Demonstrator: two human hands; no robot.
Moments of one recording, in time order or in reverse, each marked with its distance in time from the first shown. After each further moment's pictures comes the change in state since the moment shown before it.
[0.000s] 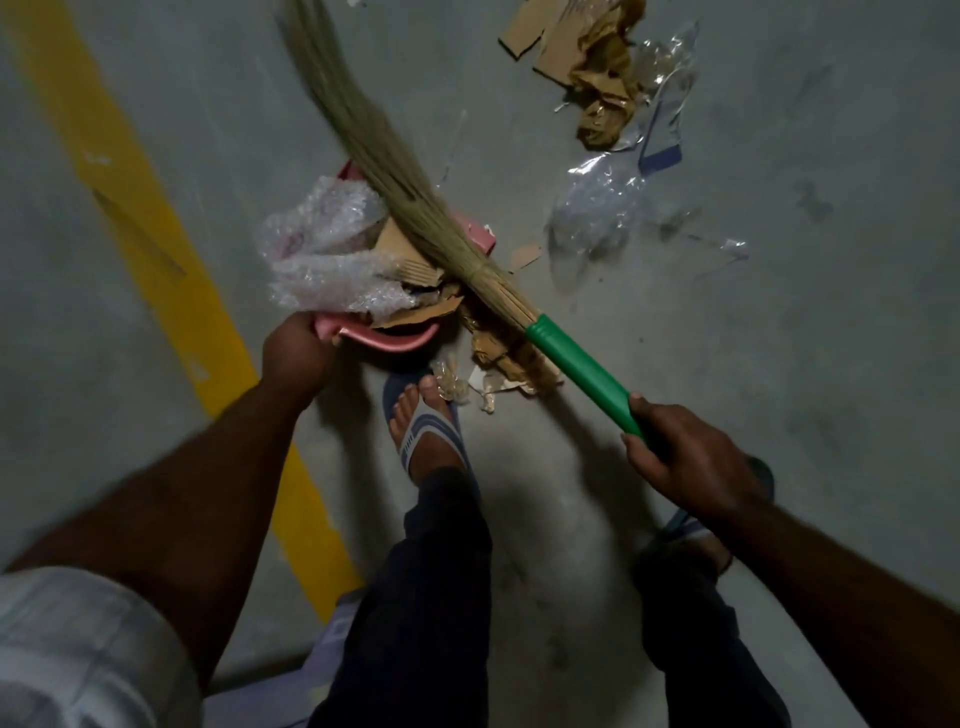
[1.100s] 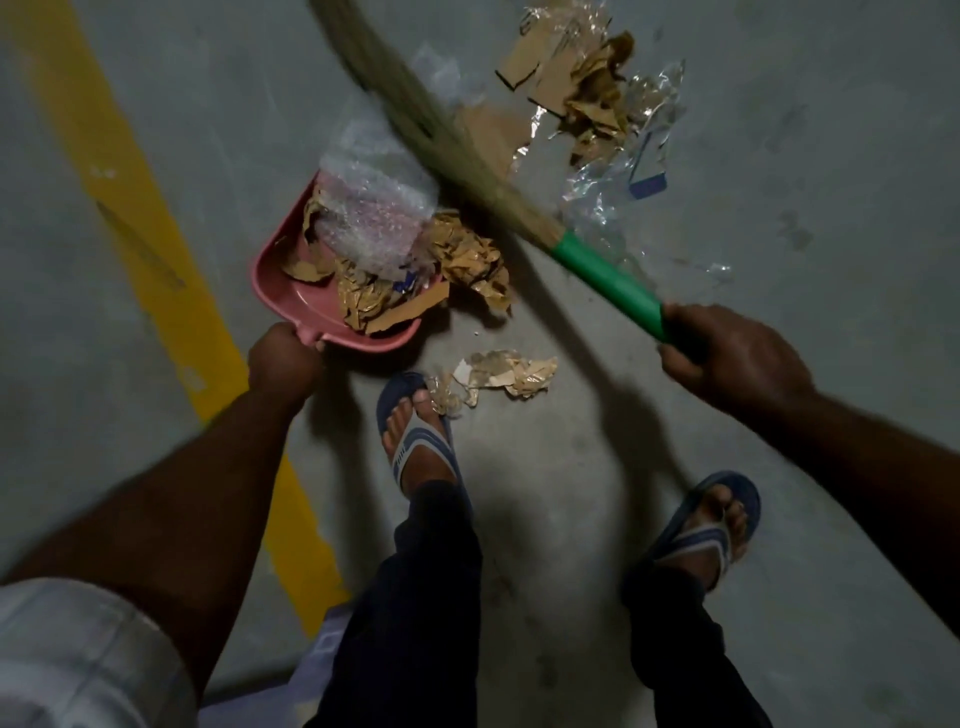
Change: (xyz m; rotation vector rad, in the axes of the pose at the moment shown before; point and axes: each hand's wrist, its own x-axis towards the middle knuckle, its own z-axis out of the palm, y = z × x) left_hand 0.005 0.002 -0.007 -0.014 0.031 -0.158; right_hand 0.089 -0.001 -0.095 -0.178 -0.002 -0.030
